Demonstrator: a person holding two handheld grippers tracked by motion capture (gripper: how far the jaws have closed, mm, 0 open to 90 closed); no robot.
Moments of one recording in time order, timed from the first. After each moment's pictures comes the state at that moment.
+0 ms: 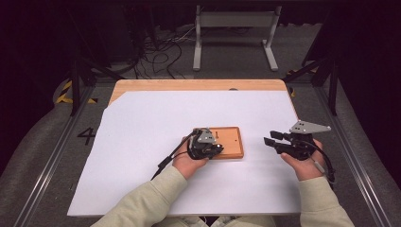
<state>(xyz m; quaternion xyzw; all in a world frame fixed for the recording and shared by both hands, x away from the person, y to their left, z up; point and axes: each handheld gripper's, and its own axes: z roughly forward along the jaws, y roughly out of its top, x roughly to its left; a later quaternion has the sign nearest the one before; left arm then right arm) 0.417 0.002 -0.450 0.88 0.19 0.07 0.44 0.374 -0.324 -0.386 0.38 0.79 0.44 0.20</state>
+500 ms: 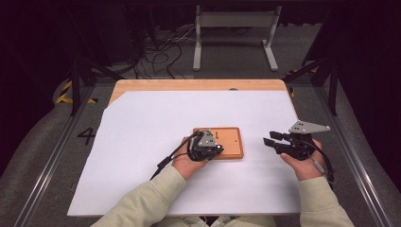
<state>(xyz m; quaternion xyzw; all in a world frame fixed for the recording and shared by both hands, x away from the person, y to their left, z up) 0.413 0.003 -0.452 0.89 0.13 0.12 0.43 0.374 -0.323 -0.387 0.38 0.79 0.44 0.19</state>
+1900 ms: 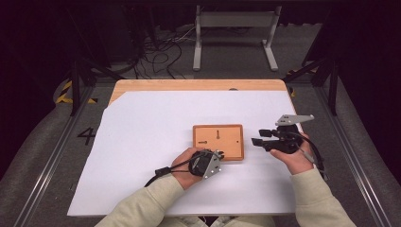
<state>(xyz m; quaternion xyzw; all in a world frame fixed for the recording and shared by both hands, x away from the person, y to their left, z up) 0.369 -0.003 -0.457 0.88 -0.04 0.31 0.36 0.402 -0.291 -0.383 0.36 0.82 0.43 0.11</state>
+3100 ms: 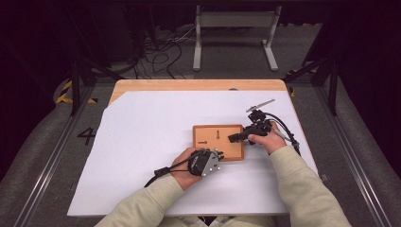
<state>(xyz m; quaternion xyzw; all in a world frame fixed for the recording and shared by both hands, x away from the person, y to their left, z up) 0.374 0.002 -0.455 0.88 0.00 0.26 0.39 0.485 -0.247 -0.423 0.37 0.84 0.40 -0.09</state>
